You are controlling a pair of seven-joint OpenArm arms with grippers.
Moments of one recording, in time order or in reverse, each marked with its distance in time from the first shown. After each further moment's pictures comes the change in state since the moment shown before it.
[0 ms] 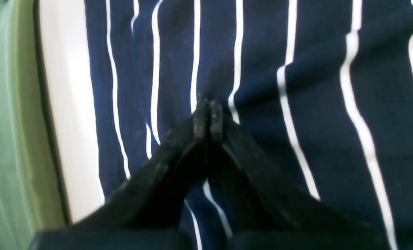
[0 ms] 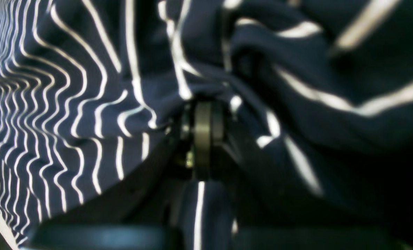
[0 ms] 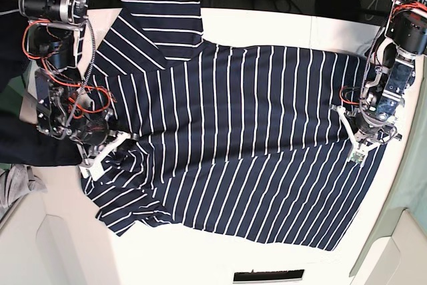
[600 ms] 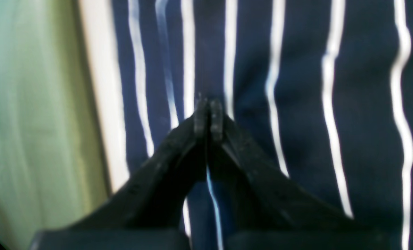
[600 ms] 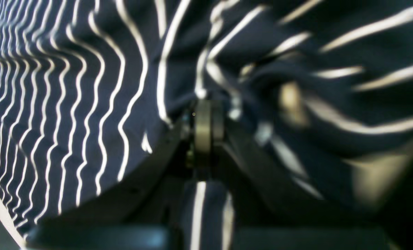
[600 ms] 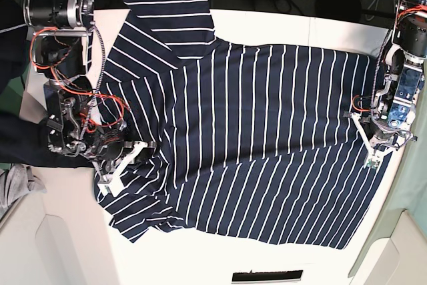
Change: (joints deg) left arm -0.2 -0.7 -4.6 2.8 2.8 3.1 4.0; right arm 0.6 1.0 -6.4 7.5 3.3 -0.5 -4.0
